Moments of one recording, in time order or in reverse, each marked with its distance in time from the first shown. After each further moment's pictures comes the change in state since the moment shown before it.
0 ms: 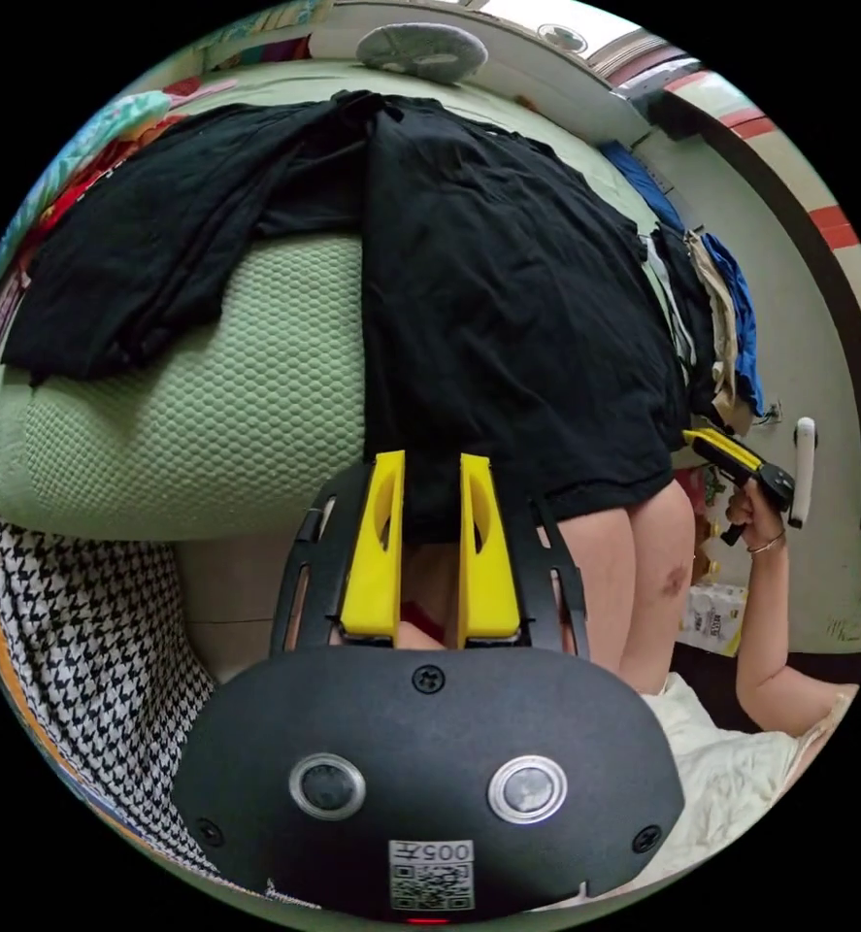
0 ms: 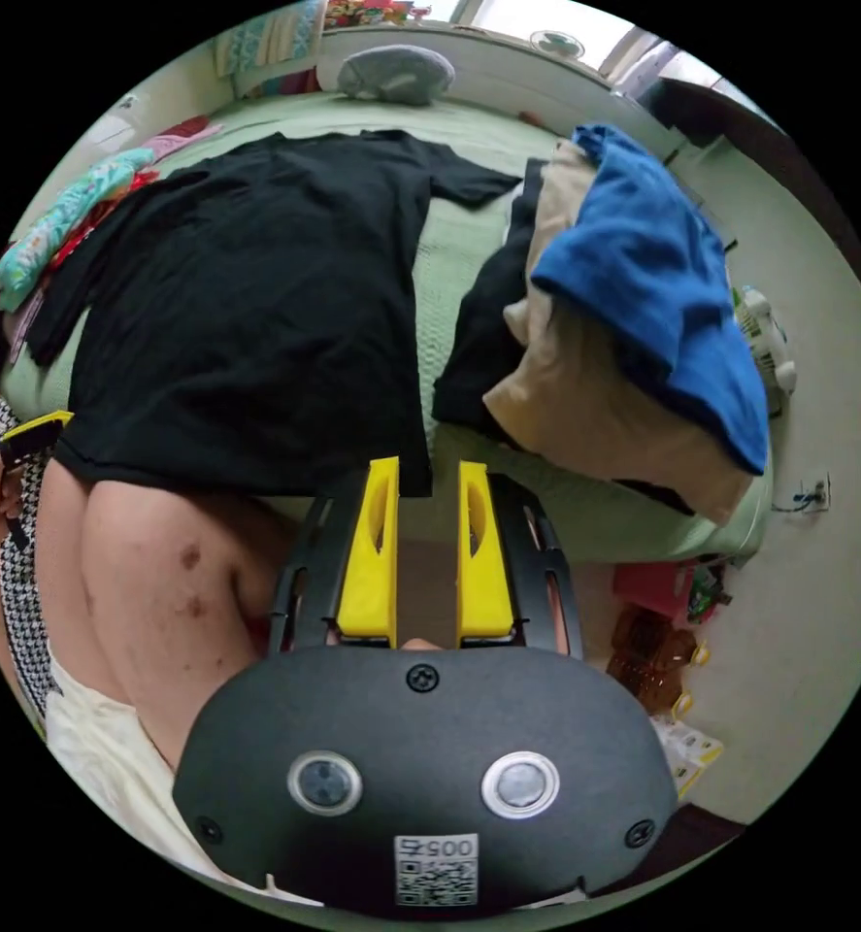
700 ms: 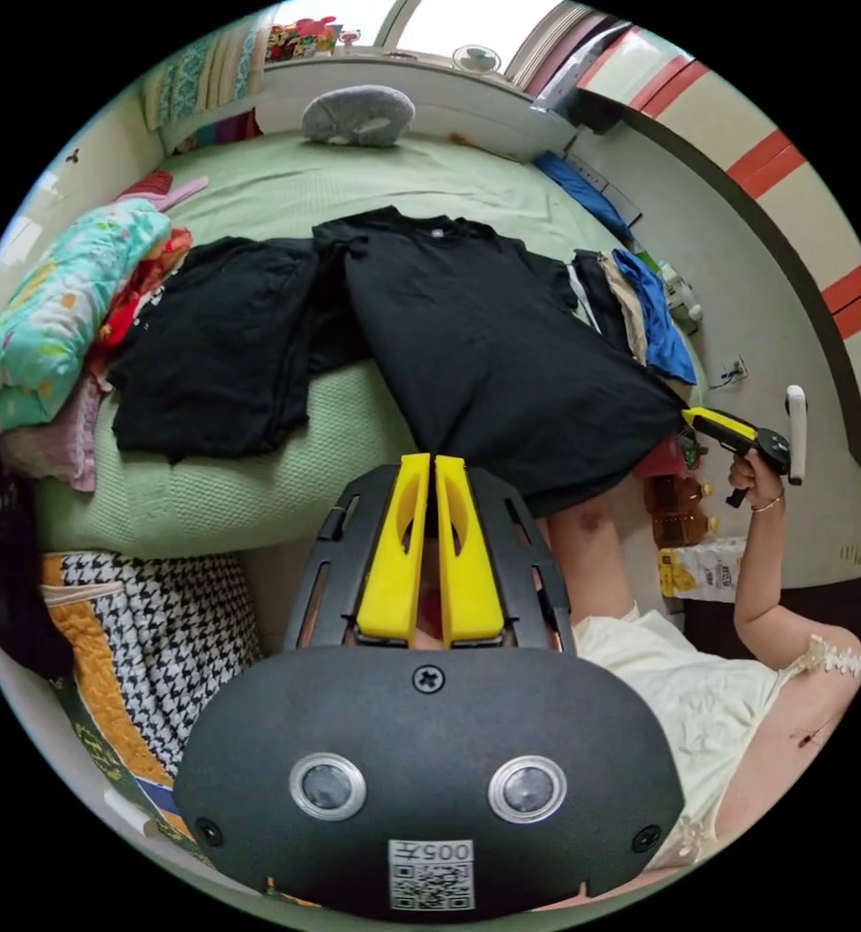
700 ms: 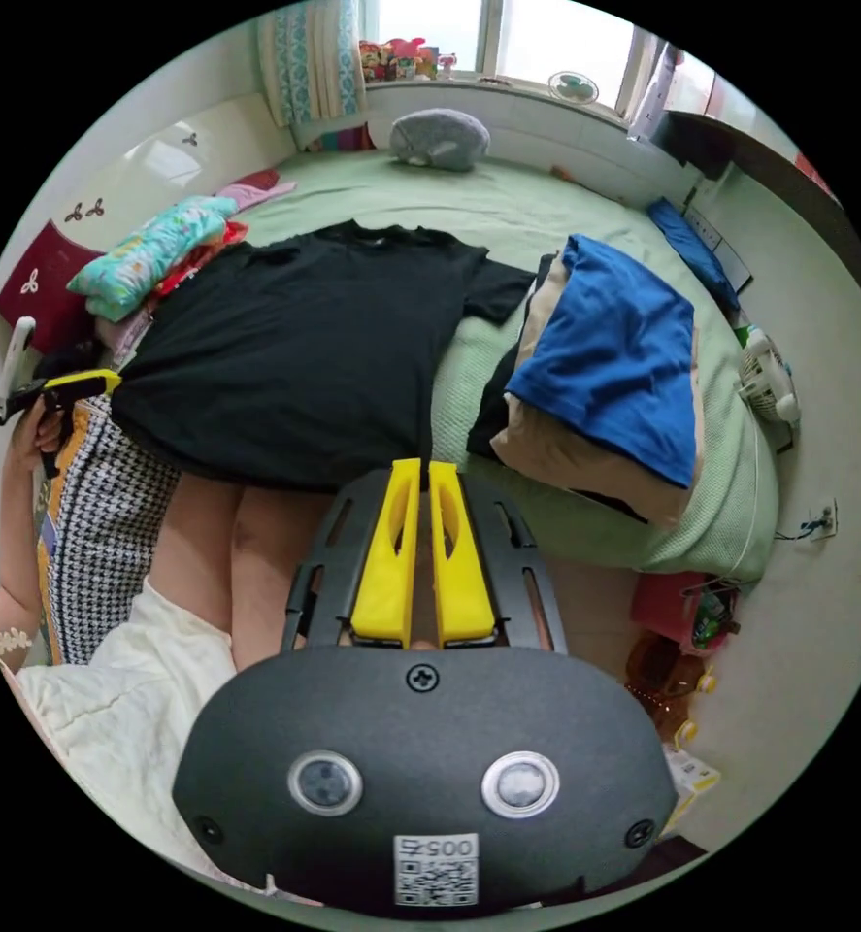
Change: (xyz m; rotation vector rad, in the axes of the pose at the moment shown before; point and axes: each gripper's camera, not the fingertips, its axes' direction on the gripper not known) left arm 0.019 0.050 -0.158 0.054 -0.018 0.177; right arm 0.020 0.042 -0.119 0.117 -0.135 -0.082
